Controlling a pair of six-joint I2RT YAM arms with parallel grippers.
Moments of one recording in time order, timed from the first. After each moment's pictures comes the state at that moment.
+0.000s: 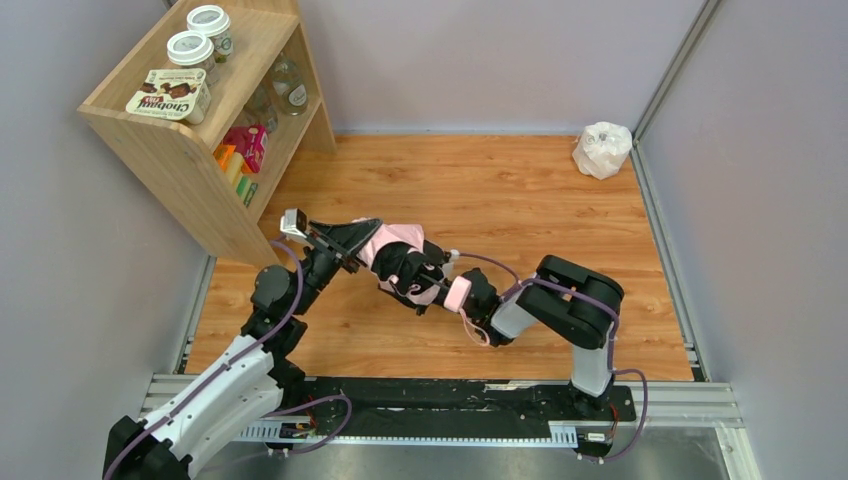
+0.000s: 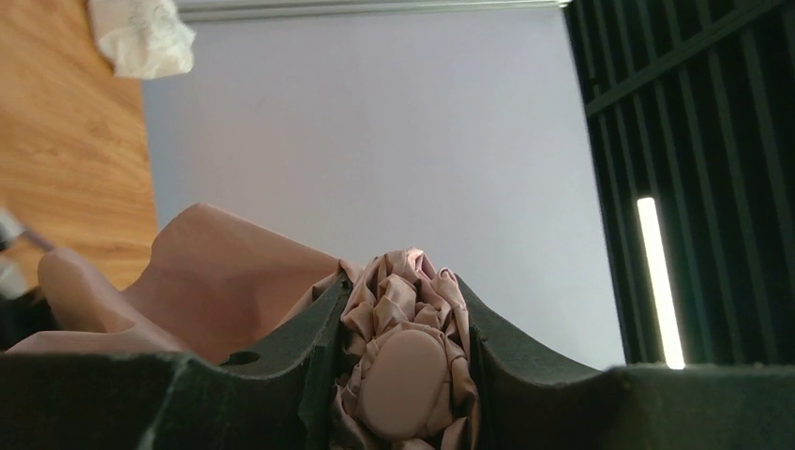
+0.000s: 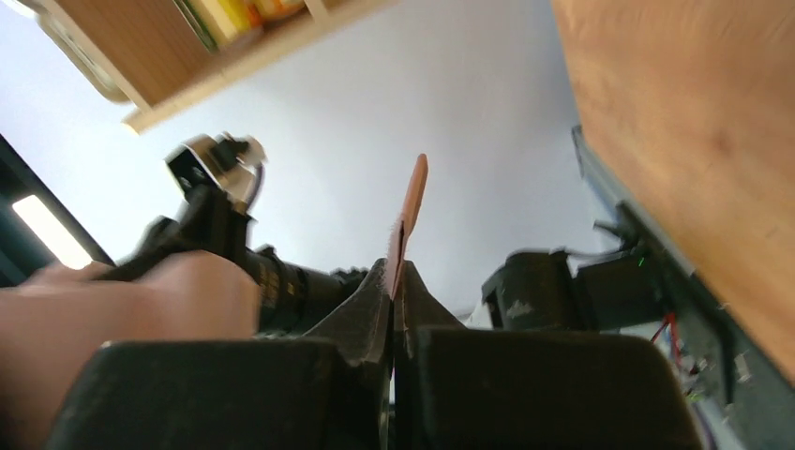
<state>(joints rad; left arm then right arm) -0.55 0.67 0.37 0.62 0.09 -1.65 0.99 1.89 0.58 1.32 -0.19 2.02</state>
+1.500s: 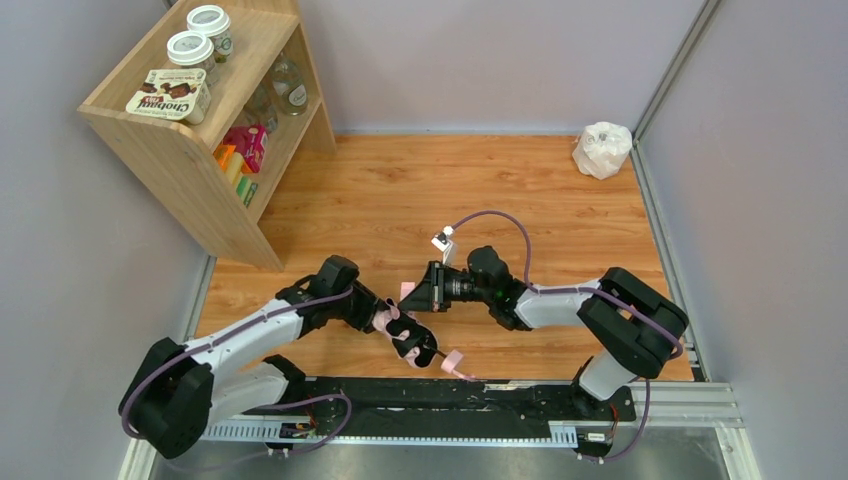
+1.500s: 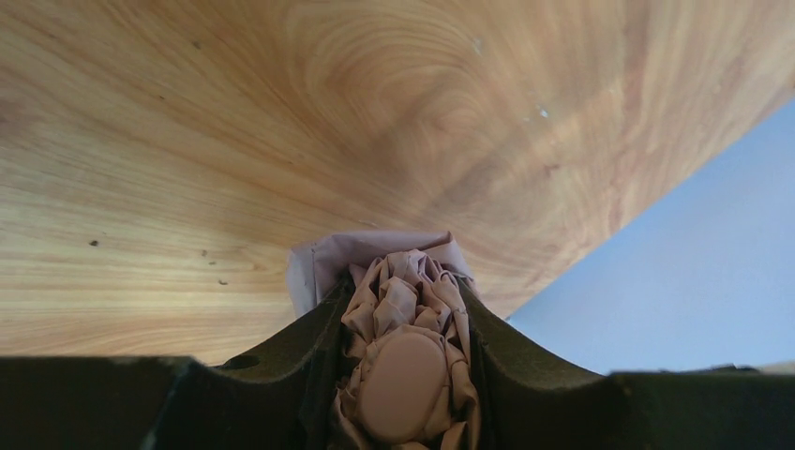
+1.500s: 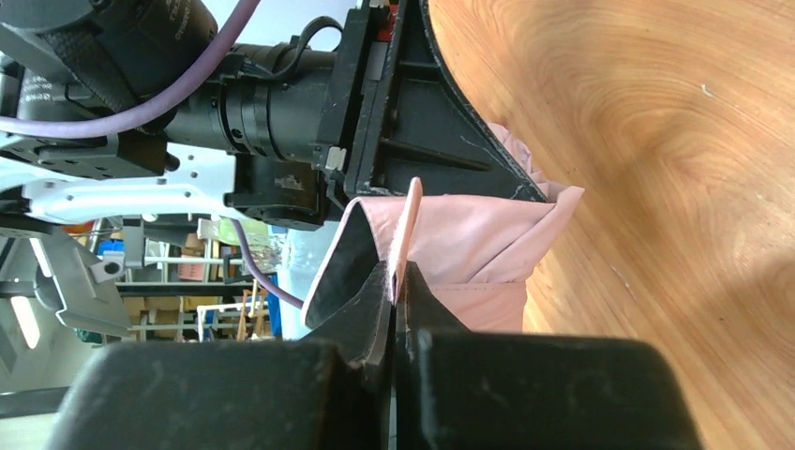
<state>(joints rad) -0.59 1.05 0.43 -0.35 0.19 -1.58 0.87 1.58 0.57 0.81 -0.56 1.05</state>
